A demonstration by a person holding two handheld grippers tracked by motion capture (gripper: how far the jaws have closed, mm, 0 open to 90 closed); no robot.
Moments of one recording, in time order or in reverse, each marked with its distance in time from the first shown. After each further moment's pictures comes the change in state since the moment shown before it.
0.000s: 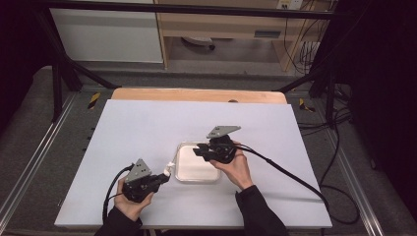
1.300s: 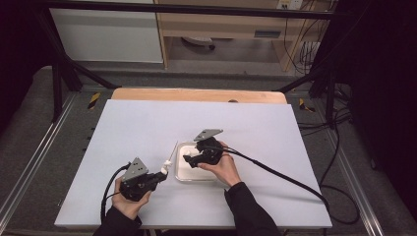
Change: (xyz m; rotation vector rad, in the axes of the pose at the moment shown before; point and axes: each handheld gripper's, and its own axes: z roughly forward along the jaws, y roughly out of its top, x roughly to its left) left arm 0.008 -0.001 -0.004 -0.011 0.024 -0.023; right arm -0.003 -0.012 0.061 0.100 -0.091 -0.021
